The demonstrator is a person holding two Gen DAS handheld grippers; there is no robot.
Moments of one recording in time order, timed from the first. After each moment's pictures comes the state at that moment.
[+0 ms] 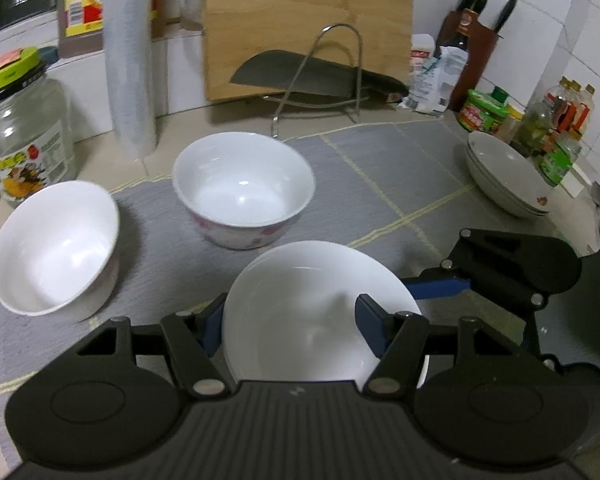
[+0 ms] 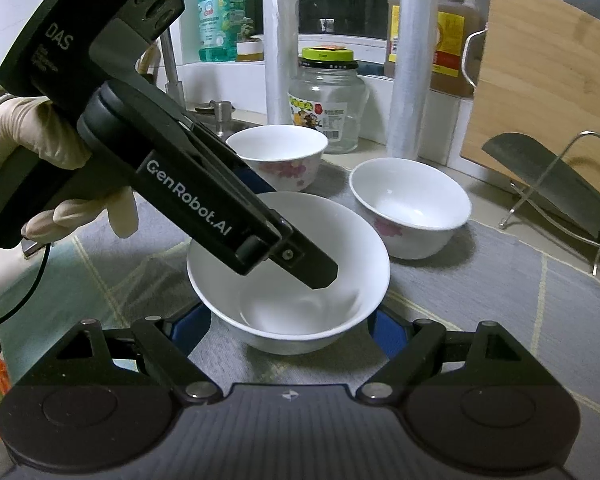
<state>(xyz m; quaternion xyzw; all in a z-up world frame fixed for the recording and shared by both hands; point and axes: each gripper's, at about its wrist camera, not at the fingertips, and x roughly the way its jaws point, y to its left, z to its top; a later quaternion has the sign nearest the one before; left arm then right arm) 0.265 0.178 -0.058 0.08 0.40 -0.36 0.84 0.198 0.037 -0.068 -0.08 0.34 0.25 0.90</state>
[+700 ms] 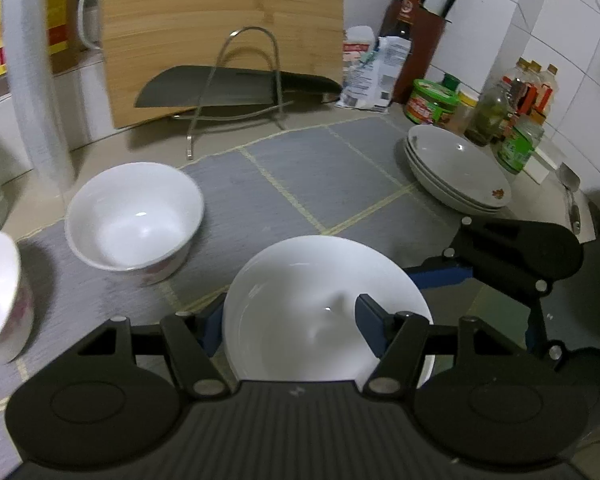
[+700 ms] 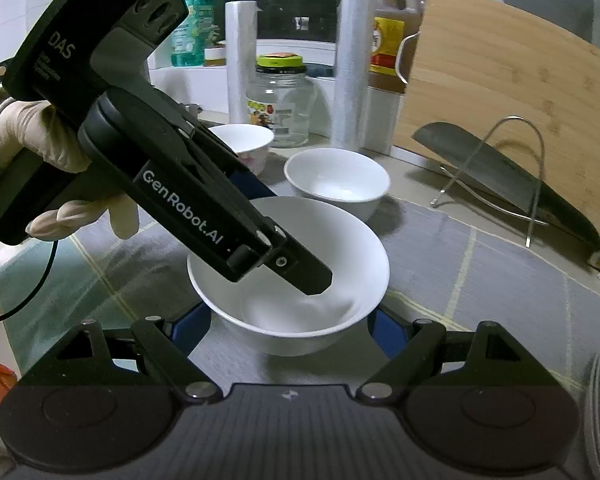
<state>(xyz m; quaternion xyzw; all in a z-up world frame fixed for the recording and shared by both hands) 0.243 0.116 -0.050 0.09 0.39 -0.41 0.82 0.158 -0.015 -0.051 -0.08 0.34 0.21 0.91</state>
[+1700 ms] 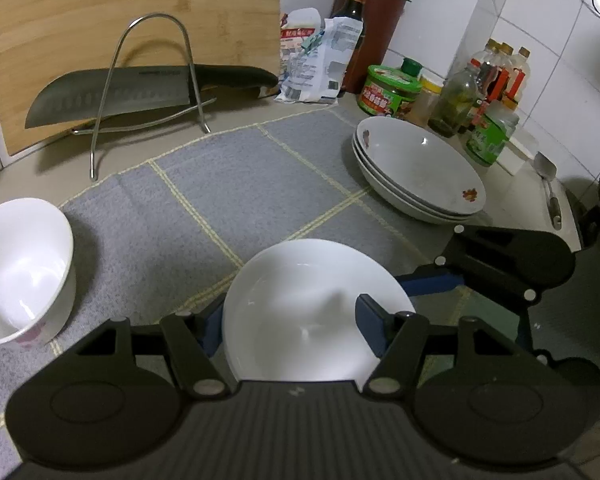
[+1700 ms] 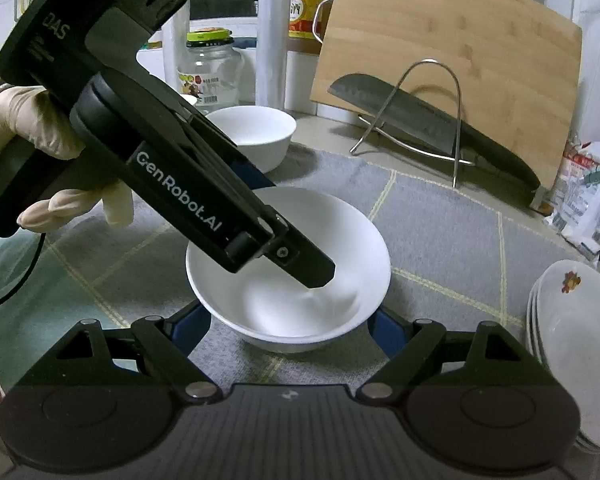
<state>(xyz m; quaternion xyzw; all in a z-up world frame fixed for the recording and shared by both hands) 0.246 0.043 -0.068 0.10 0.39 -0.46 0.79 0.146 -0.072 -0.071 -0.08 0.37 0.14 0.92</state>
